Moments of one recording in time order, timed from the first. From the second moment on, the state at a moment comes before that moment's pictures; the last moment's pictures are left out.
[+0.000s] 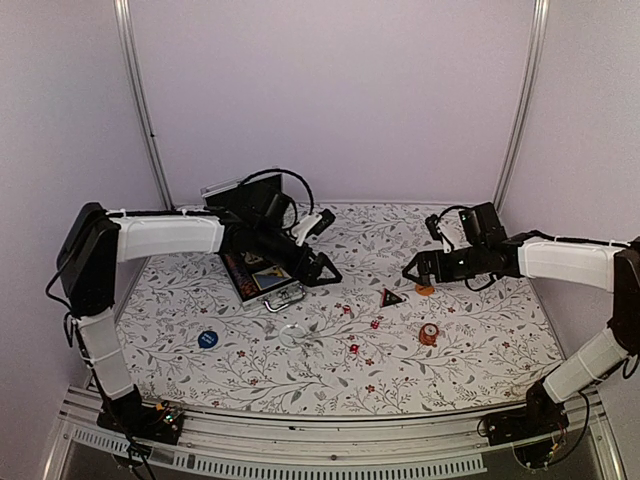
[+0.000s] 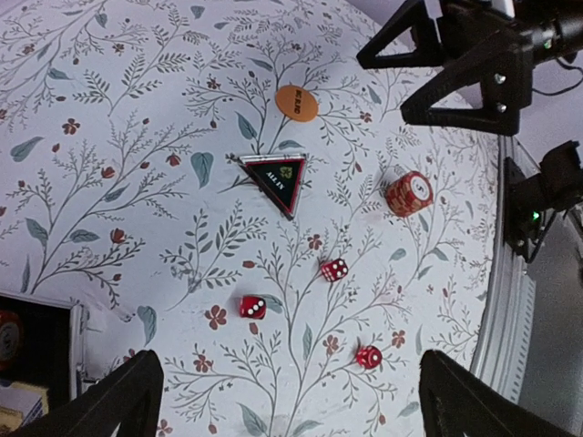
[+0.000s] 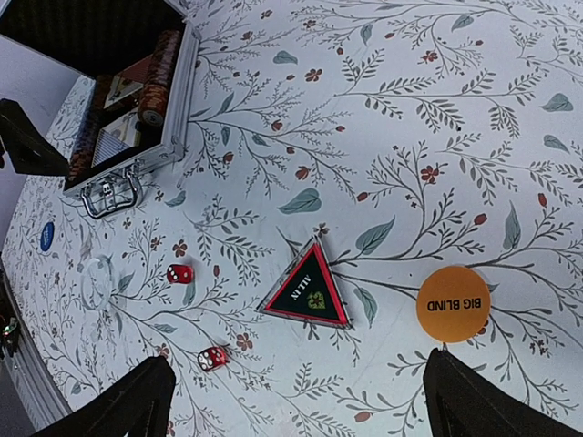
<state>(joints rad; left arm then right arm) -0.70 1.85 1.35 -0.26 0.52 -0.05 0.42 1.47 0.88 -0.20 -0.32 0.22</state>
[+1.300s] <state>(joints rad) -0.88 2.25 1.71 -0.58 0.19 0.20 0.42 1.53 0.87 -0.16 -0.35 0.22</state>
